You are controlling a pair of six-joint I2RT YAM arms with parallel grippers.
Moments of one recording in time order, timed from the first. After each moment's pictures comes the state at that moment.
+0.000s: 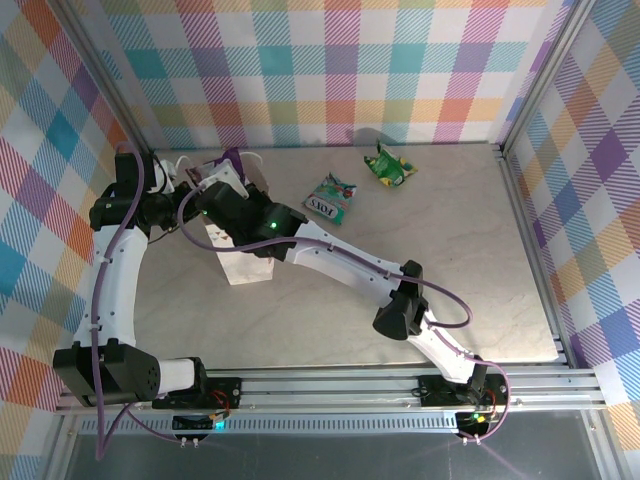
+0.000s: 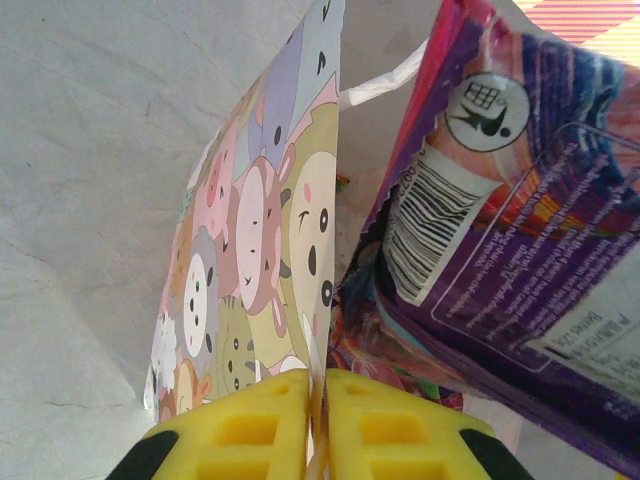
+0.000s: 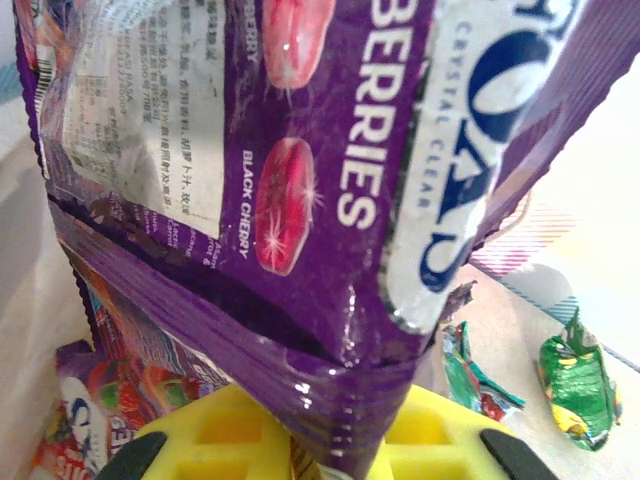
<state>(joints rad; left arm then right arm) 0.09 1.29 1.40 -0.96 0.32 -0.47 1.16 2.31 2.57 -0.90 0.81 0.05</state>
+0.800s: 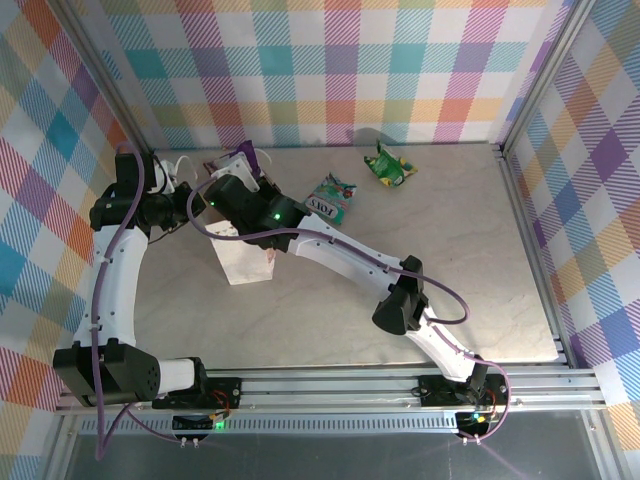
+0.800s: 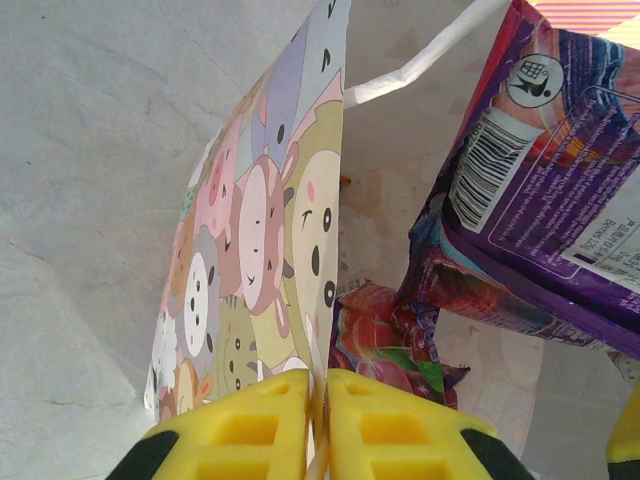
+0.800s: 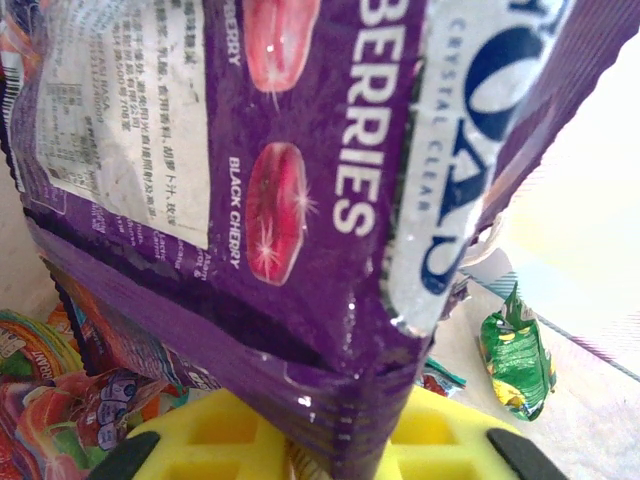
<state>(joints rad) 0.09 1.29 1.40 -0.96 0.32 -0.47 1.11 2.33 2.57 -0.92 0.87 0.05</state>
